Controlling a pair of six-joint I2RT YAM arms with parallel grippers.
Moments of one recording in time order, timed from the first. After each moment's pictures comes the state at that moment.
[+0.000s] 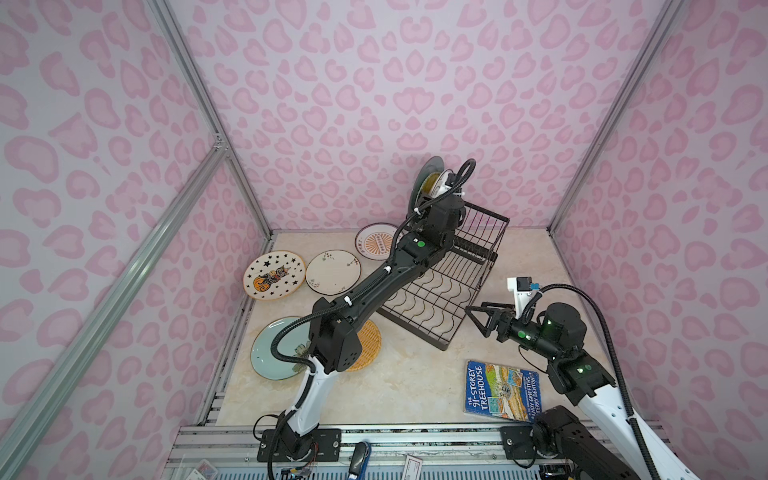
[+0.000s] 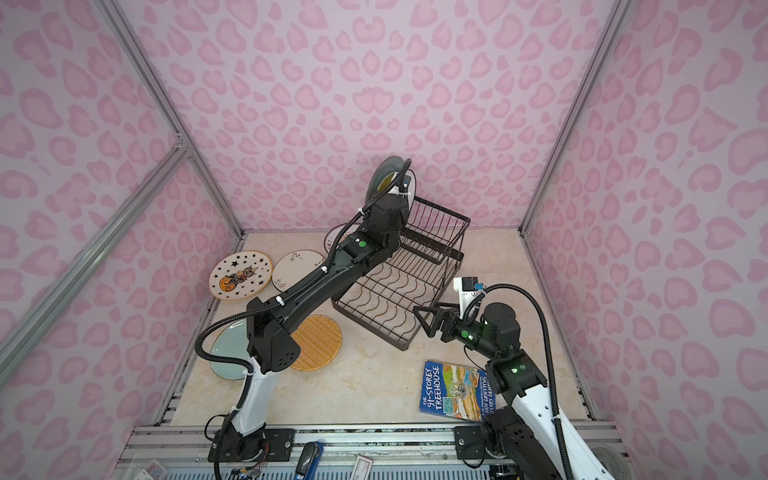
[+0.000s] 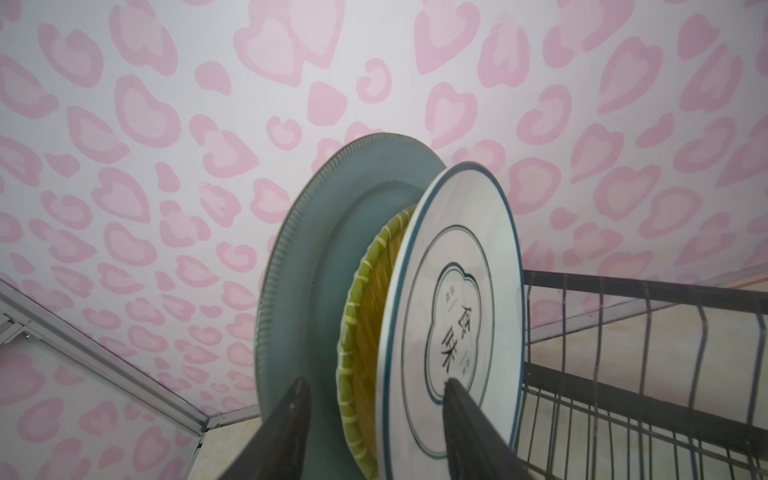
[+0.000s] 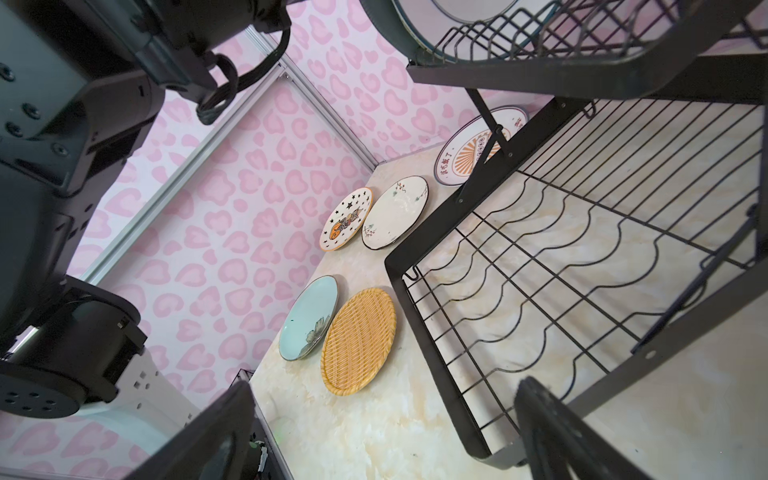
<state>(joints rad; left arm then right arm) -0.81 2.20 2.28 -0.26 -0.83 0.26 0.32 0.69 0.55 -0.09 -0.50 0.61</state>
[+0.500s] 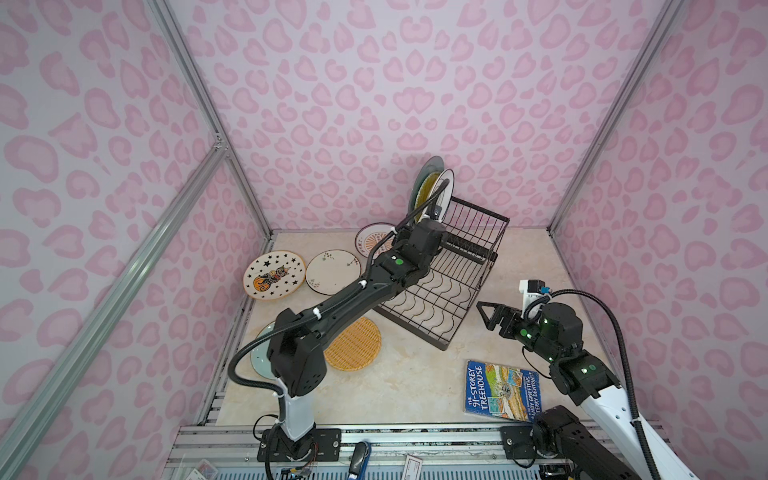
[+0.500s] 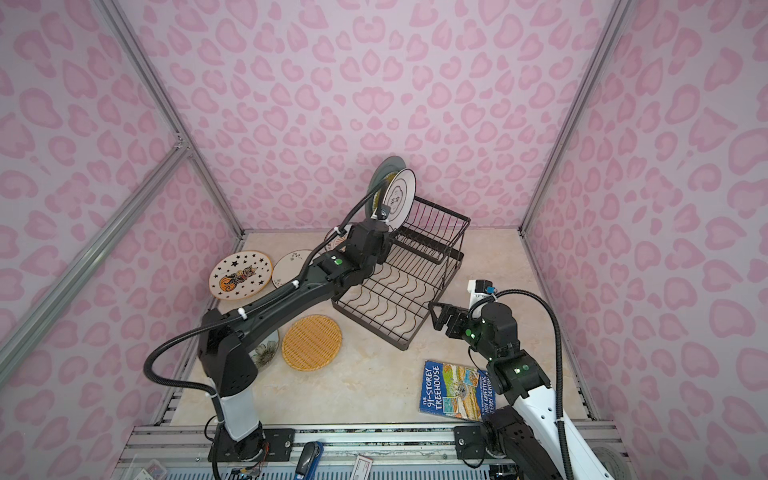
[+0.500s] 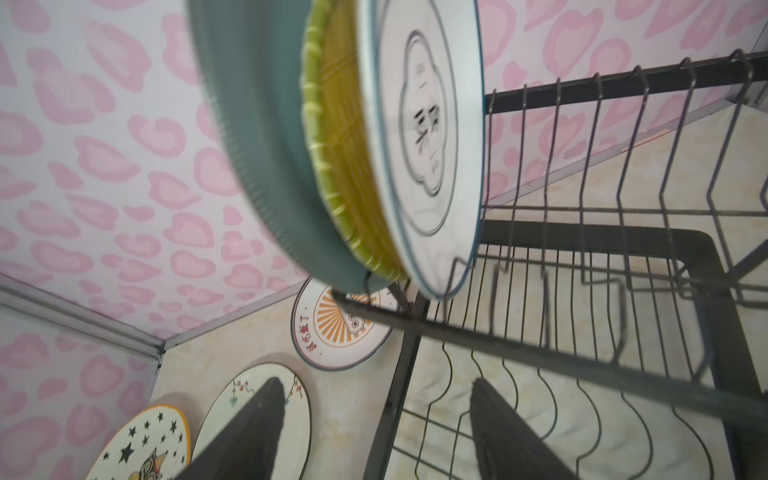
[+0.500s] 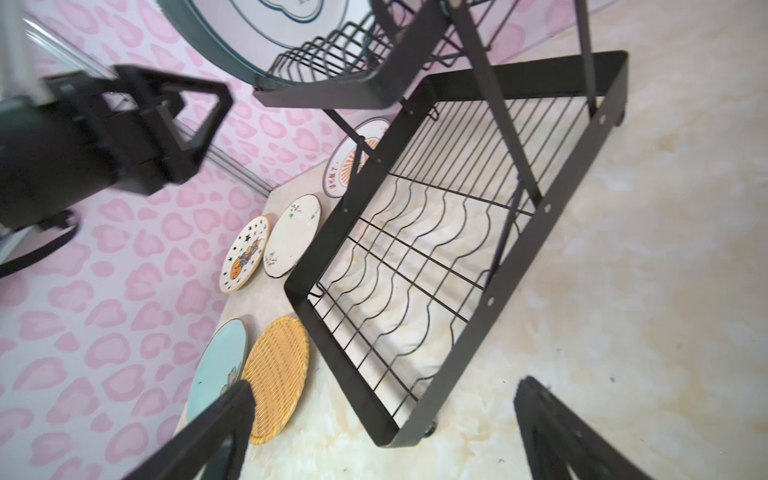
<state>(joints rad) -0.78 1.78 1.69 -0.39 -0.65 0.02 0.32 0.68 0.57 -0.30 -0.17 0.65</state>
